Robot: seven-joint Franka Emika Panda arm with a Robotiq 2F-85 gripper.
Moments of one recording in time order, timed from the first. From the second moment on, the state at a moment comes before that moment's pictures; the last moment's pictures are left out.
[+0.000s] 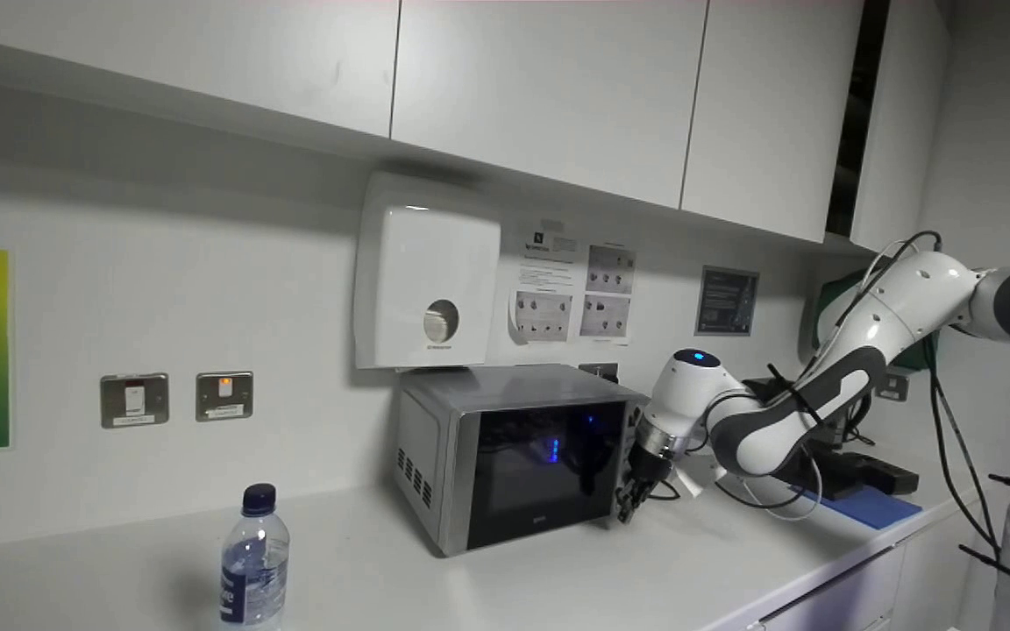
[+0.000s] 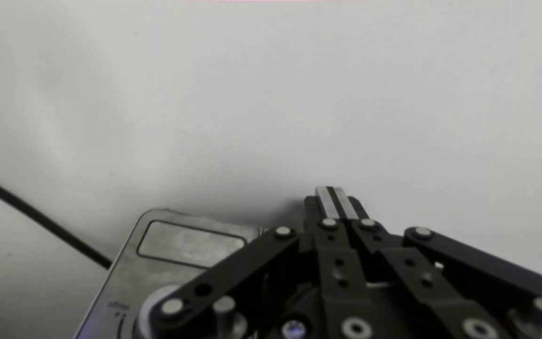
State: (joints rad) arm 0.32 0.06 0.35 -2.31 -0.36 2.62 0.68
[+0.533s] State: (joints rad) arm 0.36 -0.01 0.38 -2.30 0.11 2.48 0.46
